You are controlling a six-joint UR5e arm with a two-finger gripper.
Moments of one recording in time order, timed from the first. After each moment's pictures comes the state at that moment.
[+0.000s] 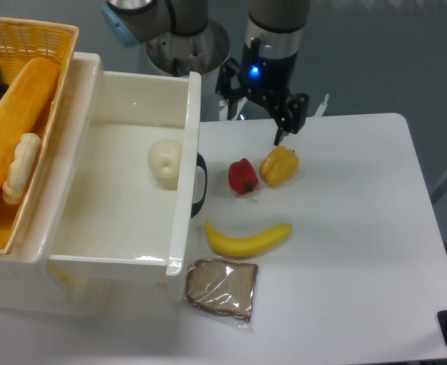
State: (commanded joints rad) arm 2.65 -1.60 -1.58 -1.46 1.41 1.21
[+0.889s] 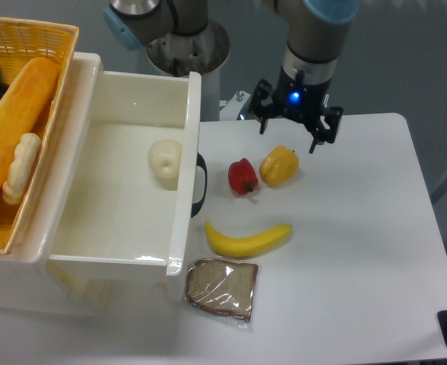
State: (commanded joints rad) arm 2.71 -1.69 -1.58 -1.42 1.48 0.97
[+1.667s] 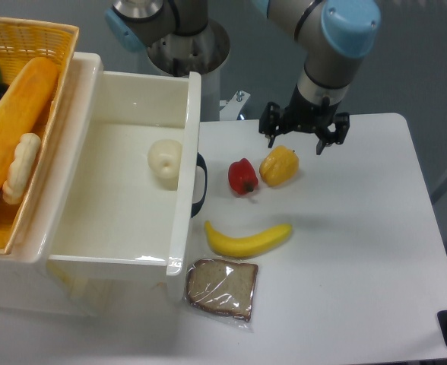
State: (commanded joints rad) arm 2.70 -1.74 -1.66 -1.43 1.47 0.73
